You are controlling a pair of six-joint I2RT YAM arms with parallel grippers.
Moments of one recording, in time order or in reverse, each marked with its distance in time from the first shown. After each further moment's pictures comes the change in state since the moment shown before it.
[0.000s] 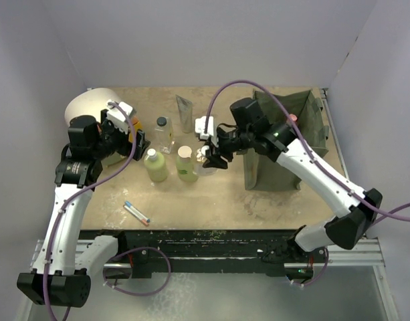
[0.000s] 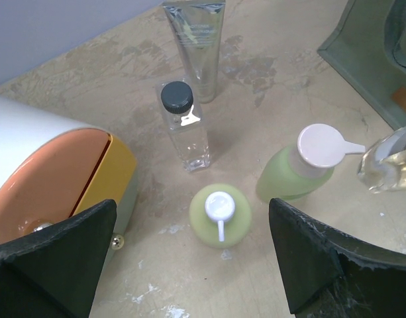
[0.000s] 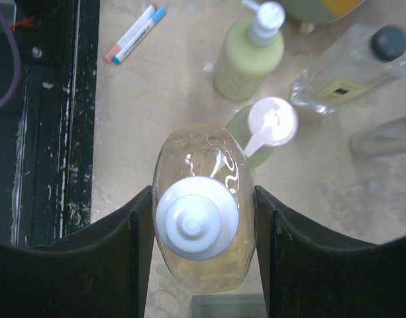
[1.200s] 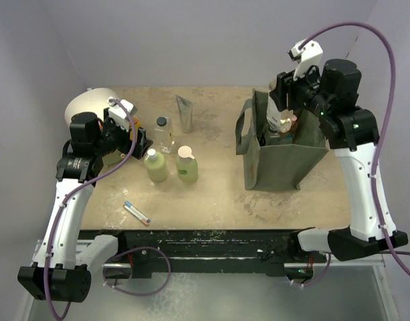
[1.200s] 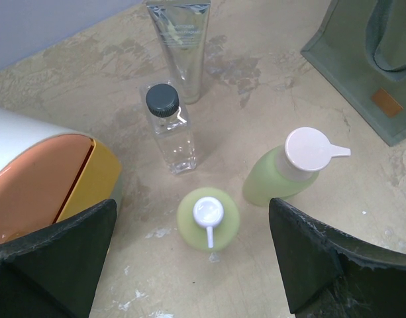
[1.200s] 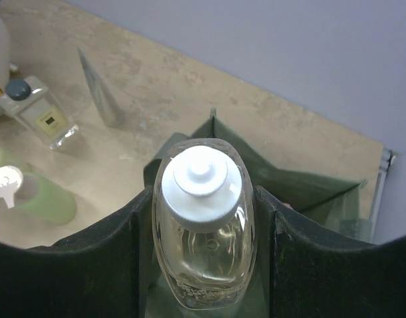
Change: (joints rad) left arm 0.008 0.047 0.018 0.000 0.045 -0.025; right arm -0.468 -0.132 0.433 -0.097 0.496 0.447
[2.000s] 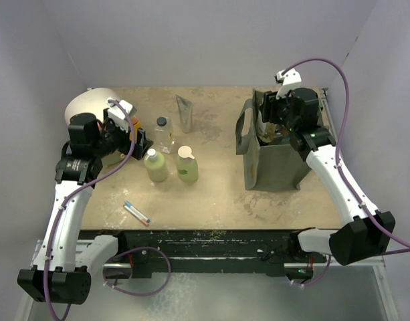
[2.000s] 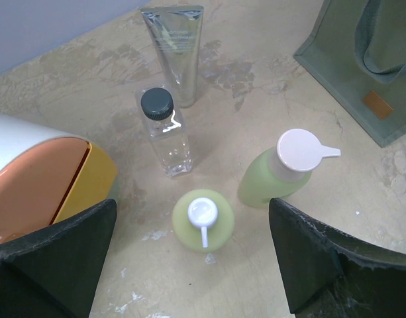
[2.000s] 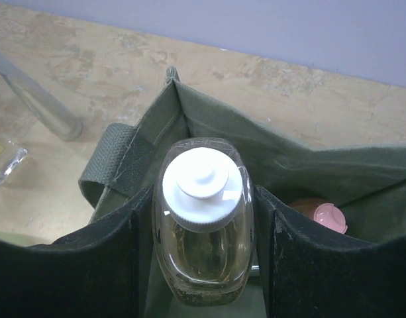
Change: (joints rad) left arm 0.000 -0.014 0.000 -0.001 0.019 -0.010; right arm -0.009 -0.040 -0.652 0.586 0.159 0.155
